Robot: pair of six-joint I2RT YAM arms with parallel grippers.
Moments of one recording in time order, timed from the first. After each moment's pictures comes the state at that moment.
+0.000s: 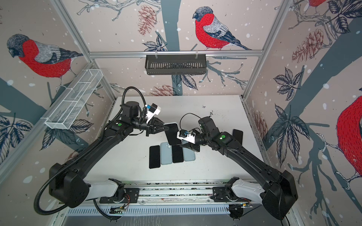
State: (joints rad) left arm -0.40 1.32 1.12 -0.28 1.23 0.14; right arm 0.65 1.16 0.93 -0.50 -0.64 -0.68
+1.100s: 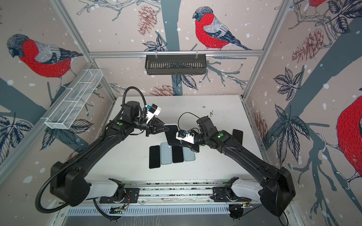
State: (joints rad) left arm -0.40 1.34 1.11 -0.24 1.29 0.14; right arm 0.67 1.19 0.95 -0.54 -0.67 -0.68
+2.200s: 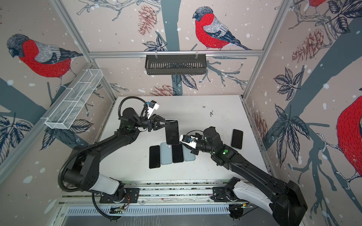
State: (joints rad) left arm -0.34 1.55 0.87 1.01 1.33 -0.91; right arm 0.72 0.96 0.60 0.00 -0.43 -0.49
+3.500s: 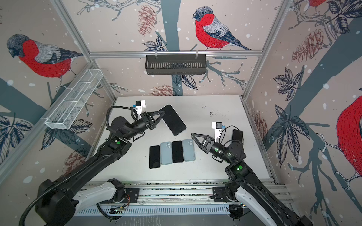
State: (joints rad) left arm -0.52 1.09 0.79 0.51 0.53 -1.33; right arm 0.59 0.56 0.39 0.42 -0.53 1.06
